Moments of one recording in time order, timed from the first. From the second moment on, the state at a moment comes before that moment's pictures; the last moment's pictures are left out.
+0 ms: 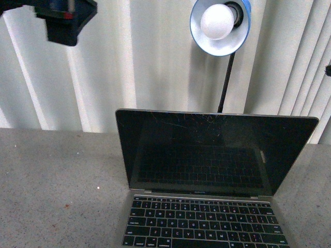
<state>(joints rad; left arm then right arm) -0.23 1.36 0.79 0.62 0.09 0.17 -0.05 1.33 0.78 0.30 -0.28 -0.31</state>
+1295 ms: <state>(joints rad) -0.42 1.82 1.33 -0.01 0.02 0.56 0.15 1.62 1.15 -0.07 -0.33 -0.77</state>
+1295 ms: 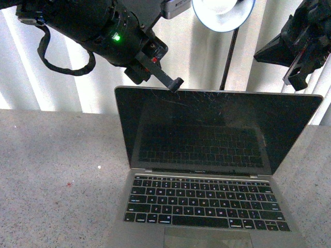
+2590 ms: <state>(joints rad) -0.47 1.78 1.26 -0.11 0.06 0.57 0.16 1.62 1.07 -0.22 -0.38 -0.88</state>
